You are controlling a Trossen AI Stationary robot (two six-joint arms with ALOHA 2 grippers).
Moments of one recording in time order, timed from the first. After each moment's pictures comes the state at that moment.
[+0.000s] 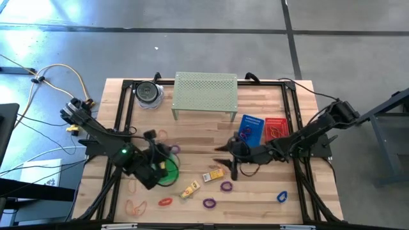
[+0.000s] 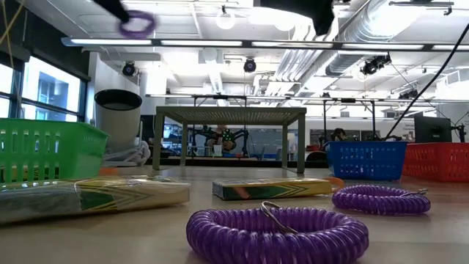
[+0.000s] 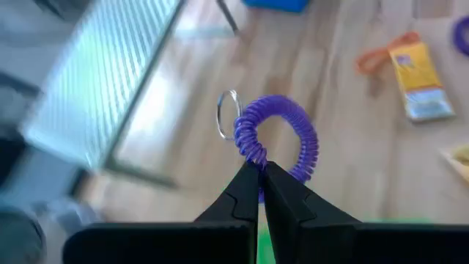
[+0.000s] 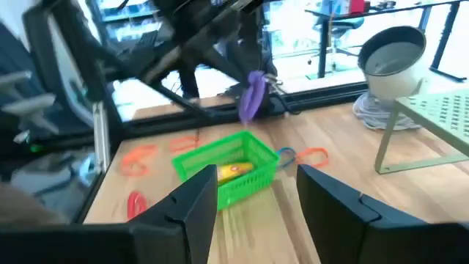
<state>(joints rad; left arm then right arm) -0.65 1.42 1.27 -1.10 -0.85 -0.70 0.43 1.45 0.81 0.44 0.50 0.27</state>
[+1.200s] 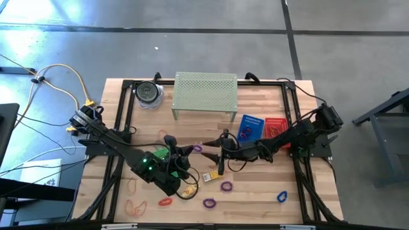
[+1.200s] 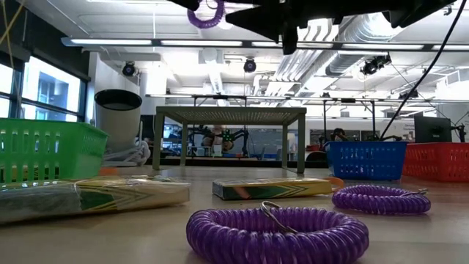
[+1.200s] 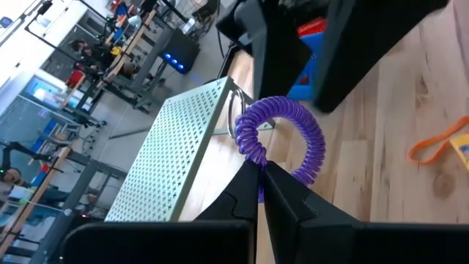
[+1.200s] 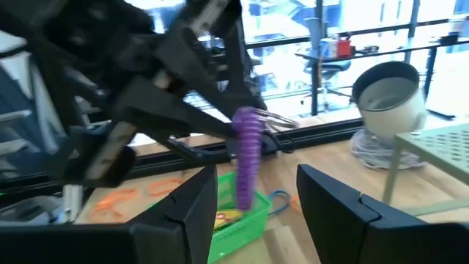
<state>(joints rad) -0.59 1.58 1.27 -0.59 -1.15 -0.19 0.32 1.67 0.81 0.85 0.46 0.16</state>
